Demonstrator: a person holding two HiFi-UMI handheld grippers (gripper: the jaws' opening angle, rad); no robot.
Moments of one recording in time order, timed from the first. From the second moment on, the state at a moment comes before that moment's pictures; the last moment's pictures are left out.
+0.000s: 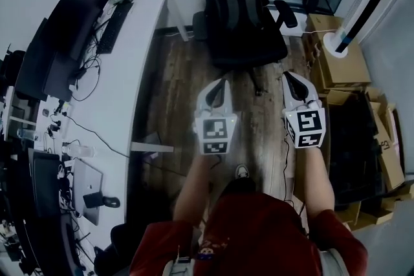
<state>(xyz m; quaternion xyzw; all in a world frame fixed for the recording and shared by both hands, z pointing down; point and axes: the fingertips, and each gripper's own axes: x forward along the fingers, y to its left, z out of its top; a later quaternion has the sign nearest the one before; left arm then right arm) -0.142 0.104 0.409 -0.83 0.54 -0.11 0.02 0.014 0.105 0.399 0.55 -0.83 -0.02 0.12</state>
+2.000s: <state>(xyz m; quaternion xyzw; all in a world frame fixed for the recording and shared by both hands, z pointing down) -0.045 -0.226 0.396 -0.82 0.56 -0.14 0.04 0.108 -0.232 0.401 0.54 -0.84 -0.01 0.09</state>
